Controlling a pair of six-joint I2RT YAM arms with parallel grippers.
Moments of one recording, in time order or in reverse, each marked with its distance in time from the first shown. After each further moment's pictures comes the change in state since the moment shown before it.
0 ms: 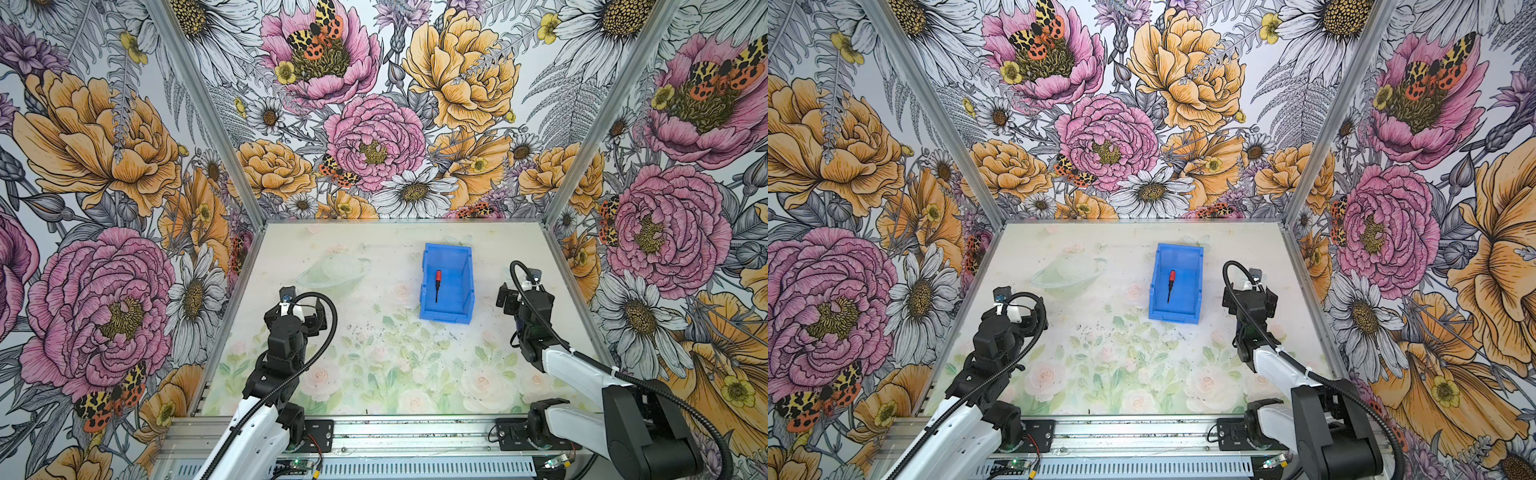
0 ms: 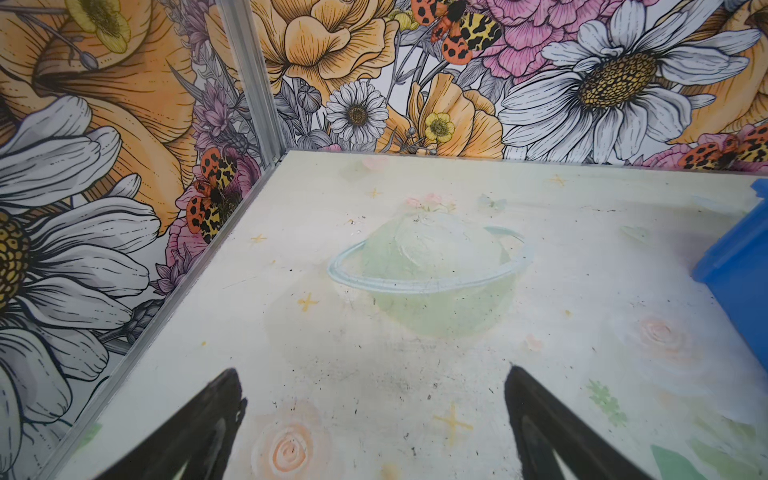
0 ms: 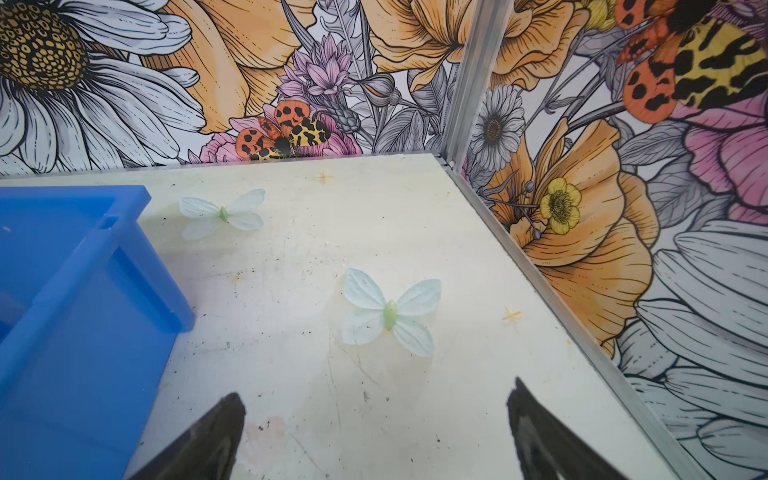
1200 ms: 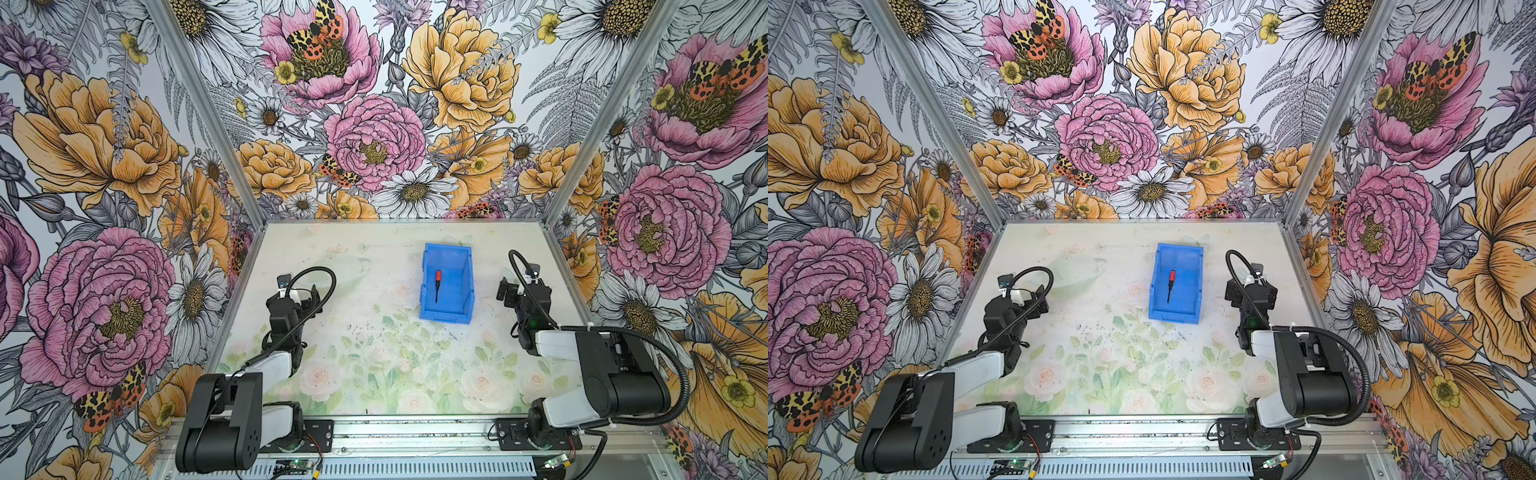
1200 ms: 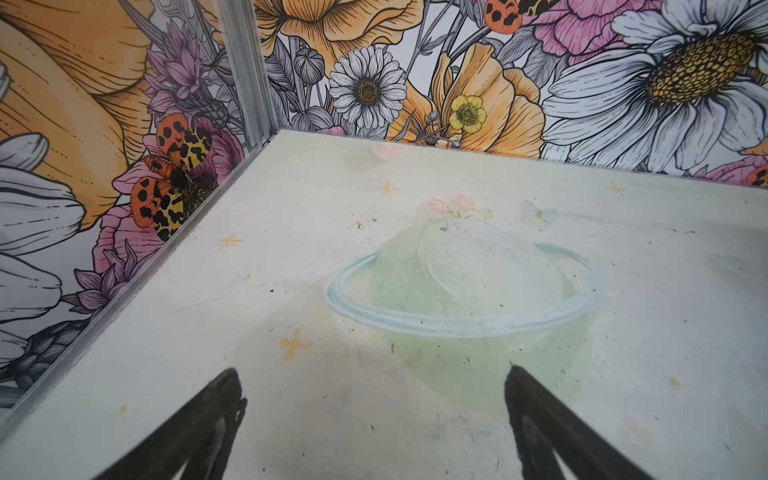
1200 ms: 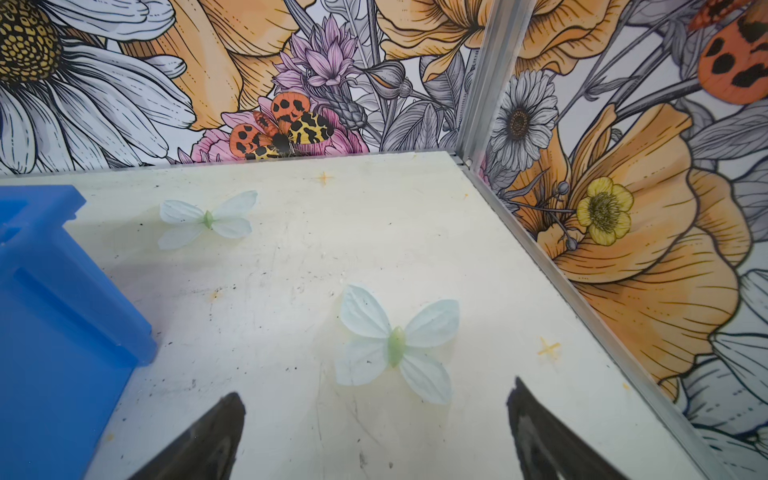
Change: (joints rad) left arm 0.262 0.688 -0.035 0.764 0.280 0.019; right arm -0.108 0.309 0.044 0.293 -0.137 -0.035
